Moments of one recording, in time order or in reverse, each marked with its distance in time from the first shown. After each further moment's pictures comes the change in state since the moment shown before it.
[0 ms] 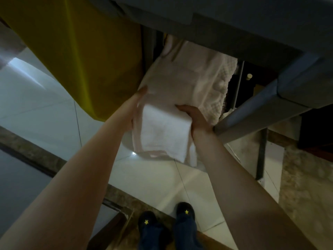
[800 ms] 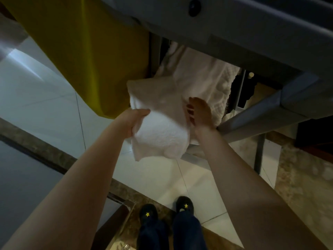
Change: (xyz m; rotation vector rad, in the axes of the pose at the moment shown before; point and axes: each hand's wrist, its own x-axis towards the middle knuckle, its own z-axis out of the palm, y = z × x) left_hand -0.013 -0.009 -0.027 0.073 0.032 -0.190; right_hand 0.026 -0.004 0.004 -0.261 0.423 -0.081
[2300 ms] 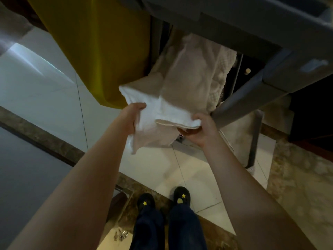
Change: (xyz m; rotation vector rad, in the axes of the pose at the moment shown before) left_hand -0.021 -0.039 0.005 -0.185 0.099 -0.058; right_hand -0.085 0.022 -0.045 0.445 -0.251 0.367
